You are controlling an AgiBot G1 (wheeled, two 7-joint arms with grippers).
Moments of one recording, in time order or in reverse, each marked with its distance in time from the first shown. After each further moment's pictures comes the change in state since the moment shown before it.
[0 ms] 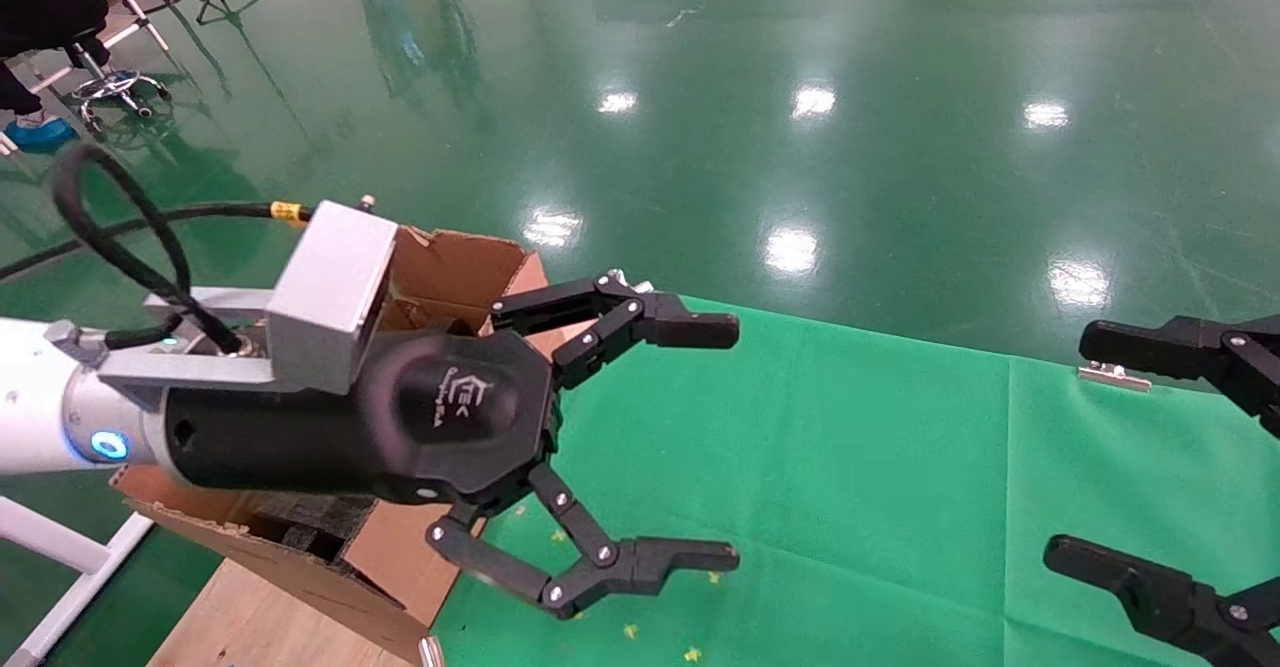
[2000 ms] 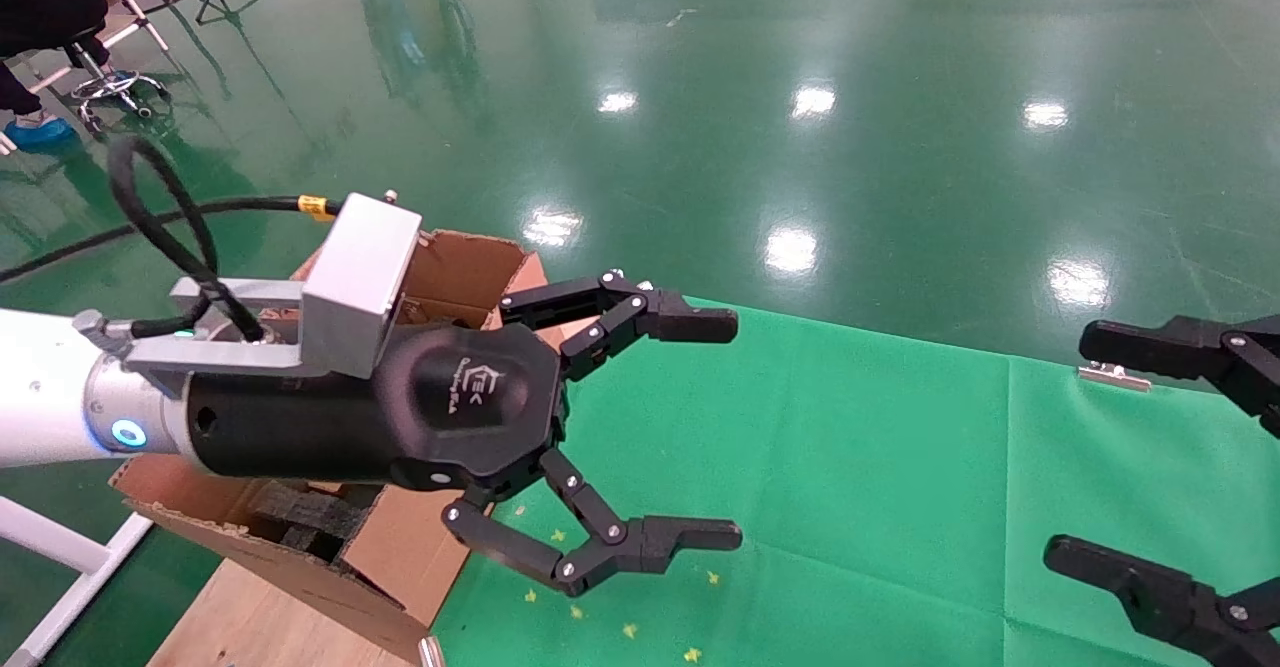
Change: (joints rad) left arm -0.001 0.000 0.002 0.002 0.002 -0.002 0.002; right arm 0.000 0.000 0.000 0.000 0.000 0.000 0.000
